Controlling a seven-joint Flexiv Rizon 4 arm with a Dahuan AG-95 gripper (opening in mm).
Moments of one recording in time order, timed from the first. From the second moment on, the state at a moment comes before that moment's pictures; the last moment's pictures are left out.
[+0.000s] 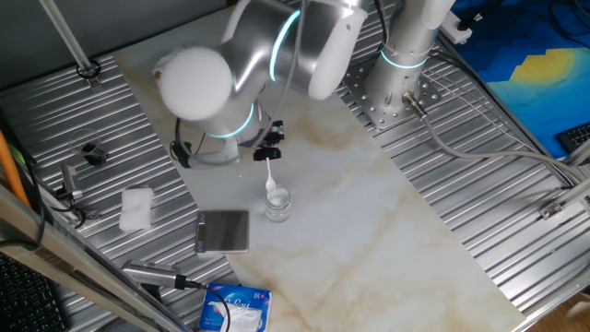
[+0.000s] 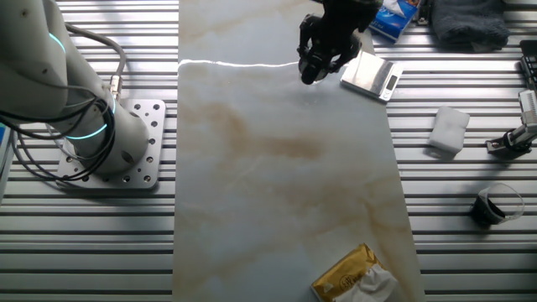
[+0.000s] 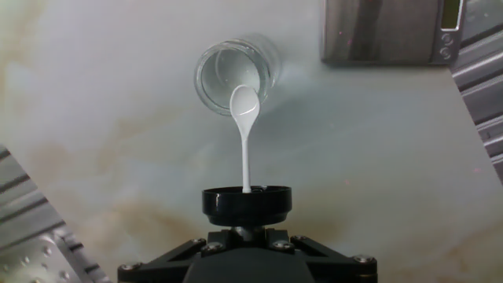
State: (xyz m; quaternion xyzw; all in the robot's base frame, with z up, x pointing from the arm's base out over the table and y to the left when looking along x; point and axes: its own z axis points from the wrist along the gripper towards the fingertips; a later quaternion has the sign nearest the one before) arm 0.448 0.087 0.160 0.54 -0.81 0.02 0.20
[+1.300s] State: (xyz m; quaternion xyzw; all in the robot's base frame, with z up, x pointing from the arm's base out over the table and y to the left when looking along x) arm 0.448 0.088 0.160 0.58 -0.78 0.06 0.22
